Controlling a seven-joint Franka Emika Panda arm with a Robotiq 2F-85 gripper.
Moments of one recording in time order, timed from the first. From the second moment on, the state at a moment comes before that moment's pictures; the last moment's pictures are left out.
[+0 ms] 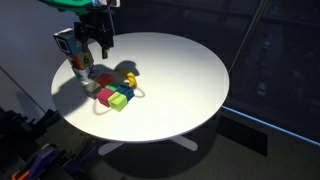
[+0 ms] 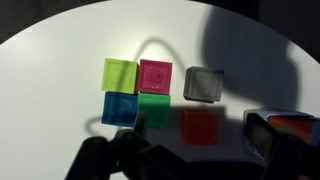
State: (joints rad) arm -0.05 0.26 0.02 -2.11 -0.02 2.08 -0.12
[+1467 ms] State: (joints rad) arm 0.04 0.03 0.04 -2.12 0.01 2.04 0.07
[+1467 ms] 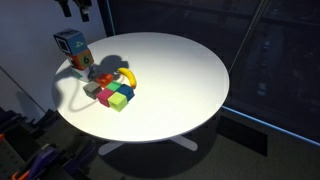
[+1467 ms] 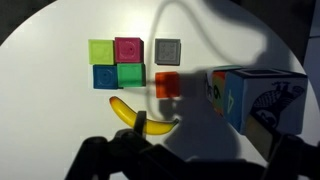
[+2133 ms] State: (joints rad) arm 0.04 -0.06 0.05 -2.18 0.01 1.98 0.08
